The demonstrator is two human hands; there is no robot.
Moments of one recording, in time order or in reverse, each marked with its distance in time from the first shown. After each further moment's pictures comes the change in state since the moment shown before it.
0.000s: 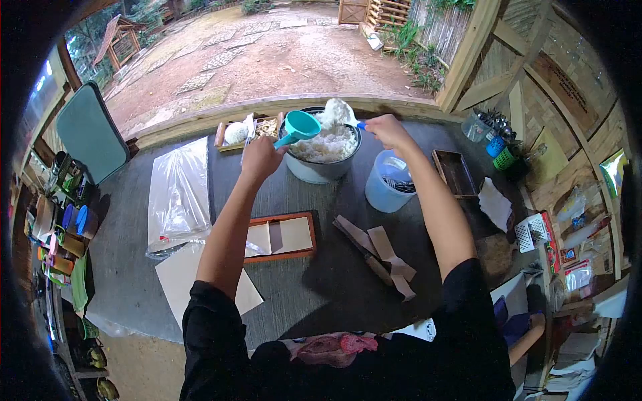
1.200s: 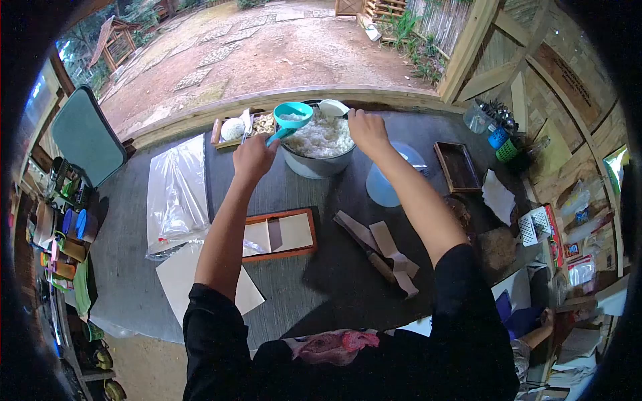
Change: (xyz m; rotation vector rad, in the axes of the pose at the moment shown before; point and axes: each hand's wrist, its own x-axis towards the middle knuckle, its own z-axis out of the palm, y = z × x) left_hand -0.016 0.004 -0.005 -0.021 0.109 -0.078; right_hand 0.023 0.011 0.062 -1.064 0.496 -0.558
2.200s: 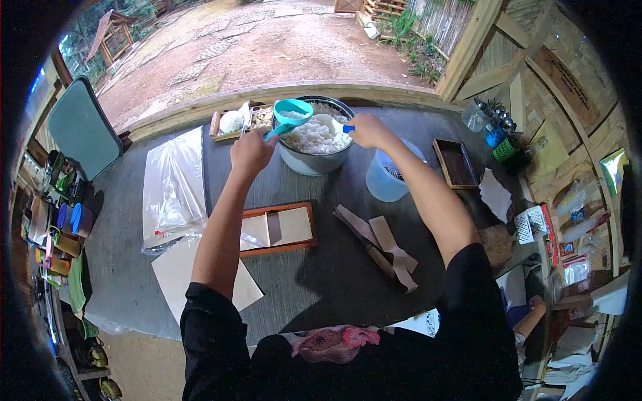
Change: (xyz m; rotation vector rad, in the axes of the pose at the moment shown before) left_hand -0.001 -0.011 0.003 0.012 0.001 -0.034; right_hand 0.001 0.013 -0.003 0.322 -0.502 -0.080
